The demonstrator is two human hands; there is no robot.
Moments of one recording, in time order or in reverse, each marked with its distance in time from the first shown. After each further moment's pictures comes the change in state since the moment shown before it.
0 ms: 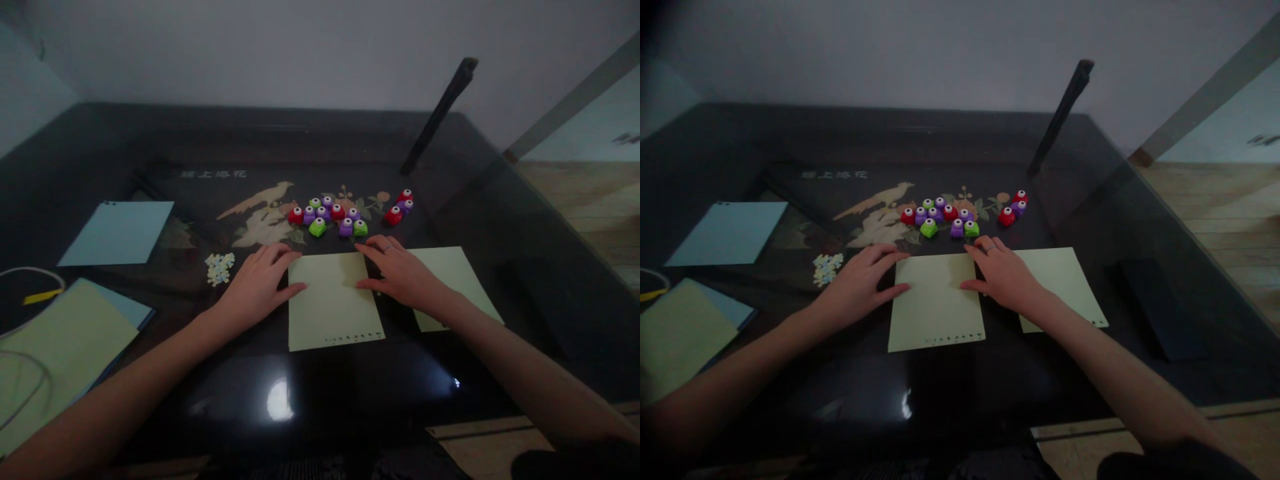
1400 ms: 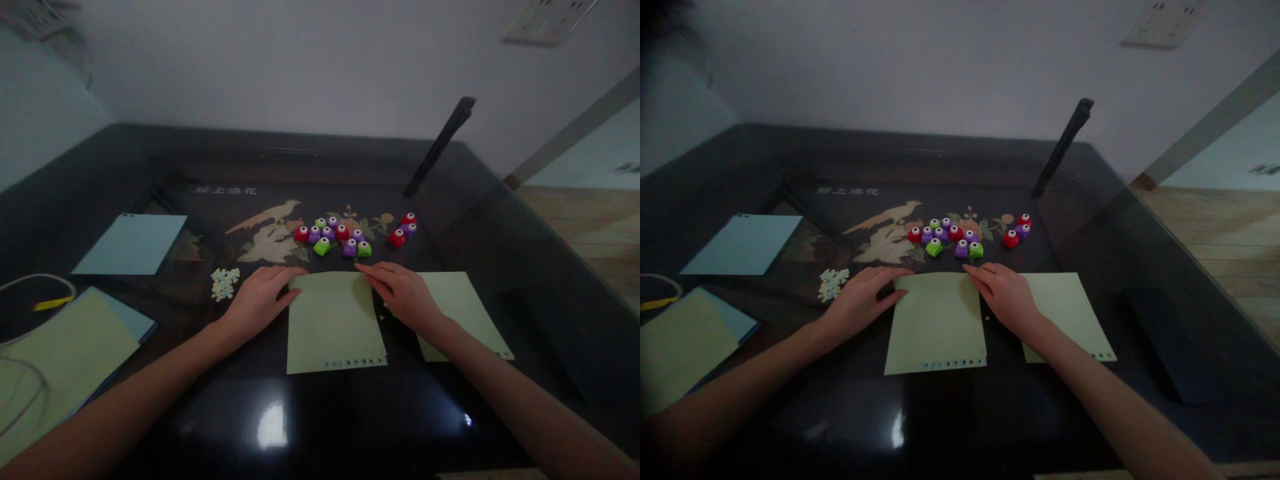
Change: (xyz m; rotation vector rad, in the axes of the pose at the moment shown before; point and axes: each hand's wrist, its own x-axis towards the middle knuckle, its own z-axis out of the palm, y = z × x) left_hand 0.001 -0.013 0.014 -0.110 0.165 0.050; right_hand 0.001 0.003 0.010 0.219 0.219 0.037
